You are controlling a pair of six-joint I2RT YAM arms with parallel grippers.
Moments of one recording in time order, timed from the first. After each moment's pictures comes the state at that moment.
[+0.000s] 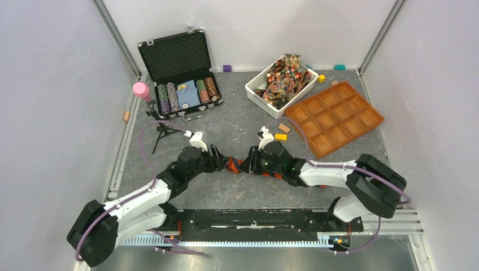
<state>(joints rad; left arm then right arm) -0.65 0.91 0.29 0.14 -0.06 -0.63 0.94 1.45 0.55 0.38 -0.06 0.83</state>
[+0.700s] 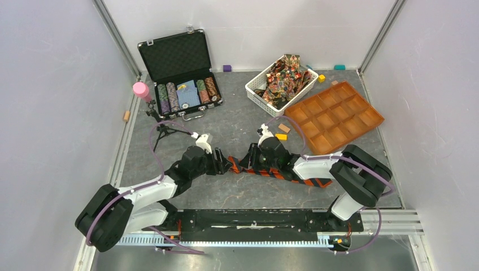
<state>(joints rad) -0.62 1.09 0.25 0.31 0.08 -0.62 0.87 1.60 0.60 0.43 -0.11 0.87</state>
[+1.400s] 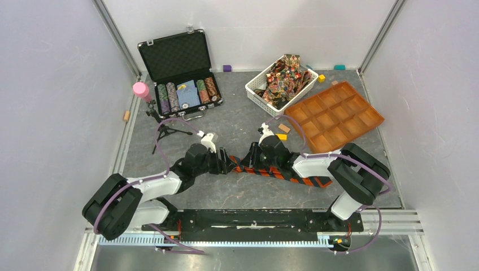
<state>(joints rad) -0.62 1.22 0.28 0.38 0.16 -0.58 0.84 1.63 0.62 0.41 -0.11 0.84</state>
